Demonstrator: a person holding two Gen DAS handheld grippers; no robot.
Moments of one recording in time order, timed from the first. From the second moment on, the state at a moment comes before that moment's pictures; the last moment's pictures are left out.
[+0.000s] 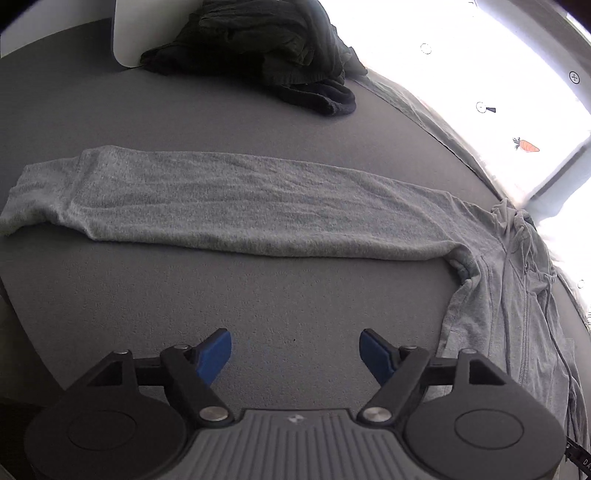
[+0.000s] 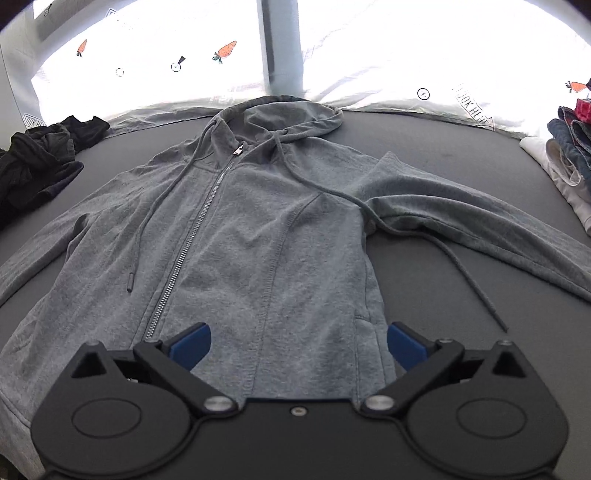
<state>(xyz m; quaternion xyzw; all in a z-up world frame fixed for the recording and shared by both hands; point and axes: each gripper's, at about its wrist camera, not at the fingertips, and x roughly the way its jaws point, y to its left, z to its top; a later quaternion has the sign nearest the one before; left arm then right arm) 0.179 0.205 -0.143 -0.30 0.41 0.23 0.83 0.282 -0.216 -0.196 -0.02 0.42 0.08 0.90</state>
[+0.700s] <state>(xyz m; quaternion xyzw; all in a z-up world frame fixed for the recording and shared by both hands) 0.196 0.257 -0.159 -0.28 0.37 0.39 0.79 0.324 -0.182 -0.222 -0.04 0.46 0.09 0.88</state>
